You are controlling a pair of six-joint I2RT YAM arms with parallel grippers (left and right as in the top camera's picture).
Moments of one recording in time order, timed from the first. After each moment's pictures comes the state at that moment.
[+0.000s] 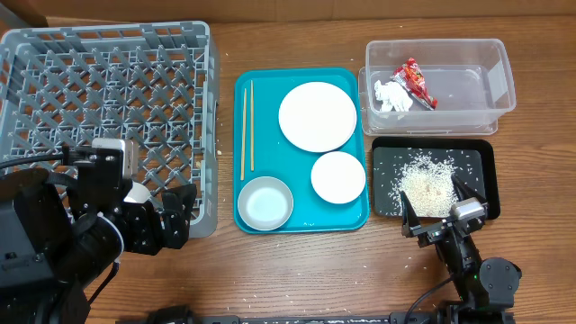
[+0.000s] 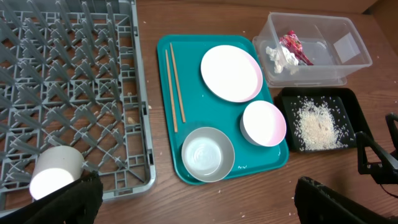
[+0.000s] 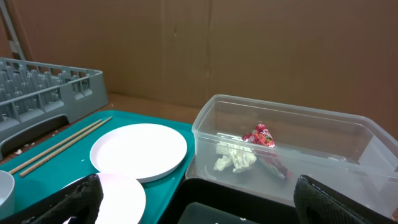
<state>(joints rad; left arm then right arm) 0.18 0.97 1.67 -1.49 0.43 0.06 -0.05 0.01 0.02 0.00 -0.35 -0.06</state>
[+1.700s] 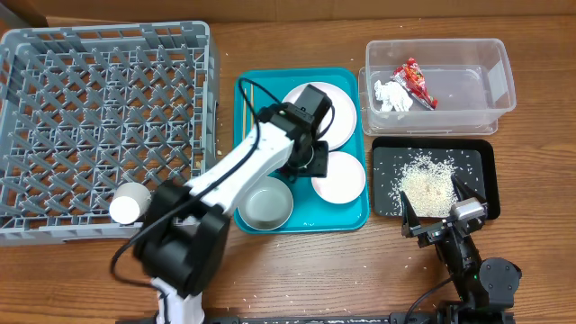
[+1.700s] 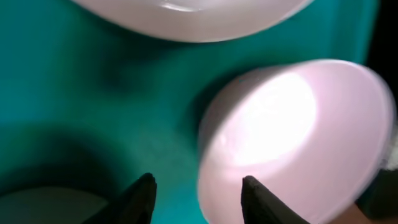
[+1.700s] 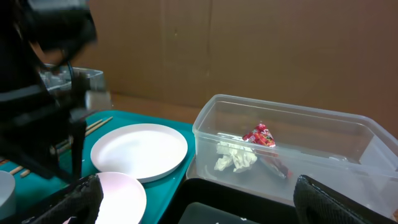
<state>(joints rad) -0.59 1.97 1.48 -0.90 0.17 -0.55 -0.05 0.01 0.02 0.00 -0.35 -0.06</state>
